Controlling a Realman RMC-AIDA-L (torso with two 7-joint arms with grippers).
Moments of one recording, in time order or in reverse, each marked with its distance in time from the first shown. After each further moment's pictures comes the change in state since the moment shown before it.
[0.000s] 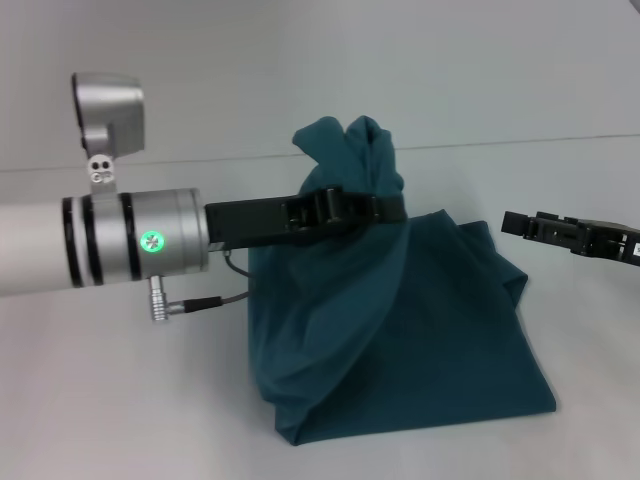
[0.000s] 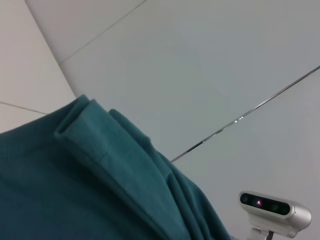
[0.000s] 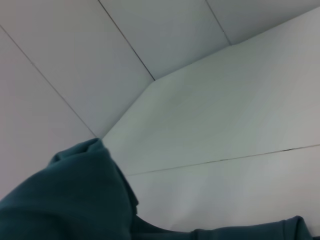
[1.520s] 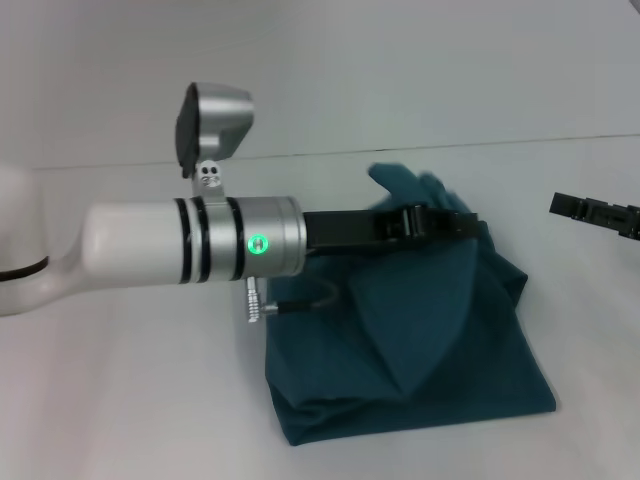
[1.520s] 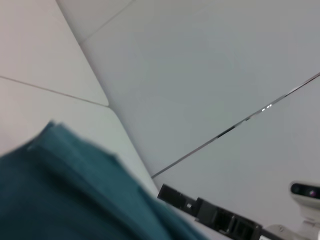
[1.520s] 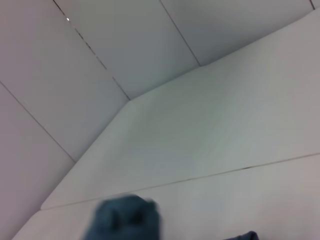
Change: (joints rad) left arm -0.151 -0.011 0.135 -0.233 -0.095 -0.267 0.074; right arm -0.025 -0.041 0.050 -0.012 0.009 -0.002 0.035
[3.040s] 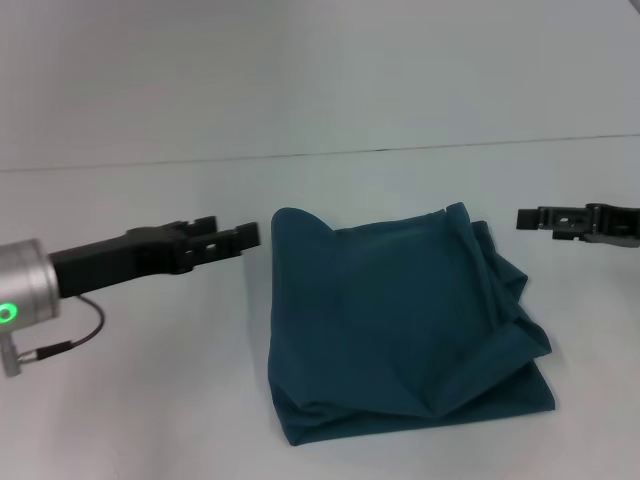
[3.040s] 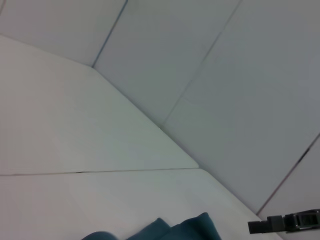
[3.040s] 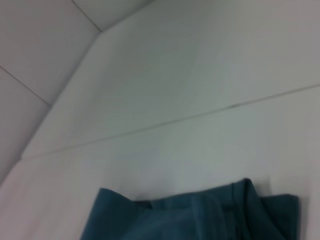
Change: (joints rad) left arm 0.478 0.014 -0.034 0.555 0.045 0.178 0.206; right arm 0.119 -0.053 -0.118 -0.002 -0.199 0.042 0.313
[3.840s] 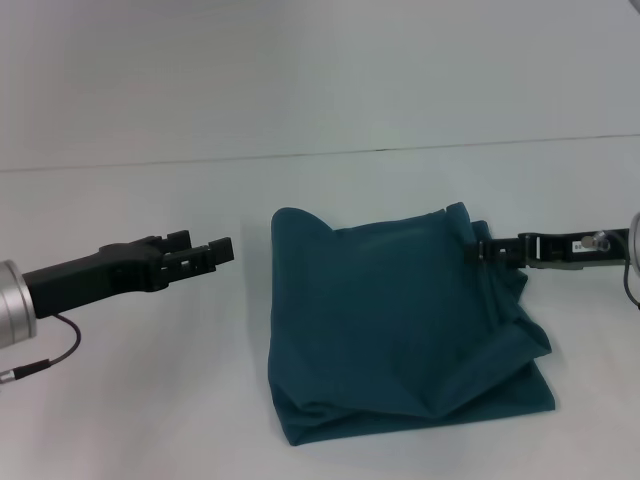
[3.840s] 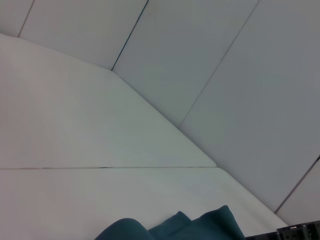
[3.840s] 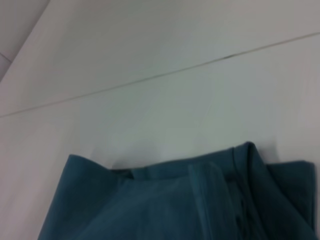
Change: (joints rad) left arm 0.030 0.000 -0.076 -0.017 0.039 0.013 0.063; right arm 0.071 0.055 -0.151 0.069 -0.071 0.192 0.083
